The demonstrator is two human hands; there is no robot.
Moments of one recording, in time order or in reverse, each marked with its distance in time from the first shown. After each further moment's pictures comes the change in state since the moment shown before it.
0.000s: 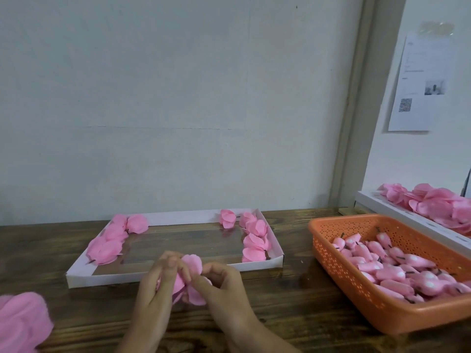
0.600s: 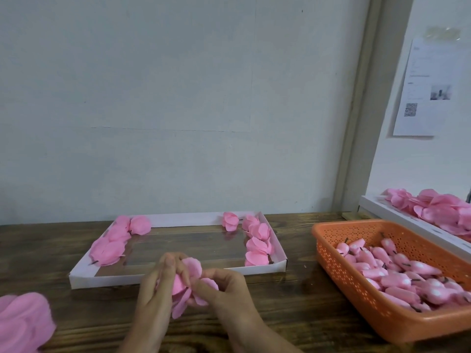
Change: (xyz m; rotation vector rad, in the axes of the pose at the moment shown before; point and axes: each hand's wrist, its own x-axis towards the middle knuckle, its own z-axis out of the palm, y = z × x) left_hand 0.001 -0.001 -0.003 -0.015 0.098 -0.148; right_hand 0.001 0.001 -0.008 0.039 -0.086 0.022
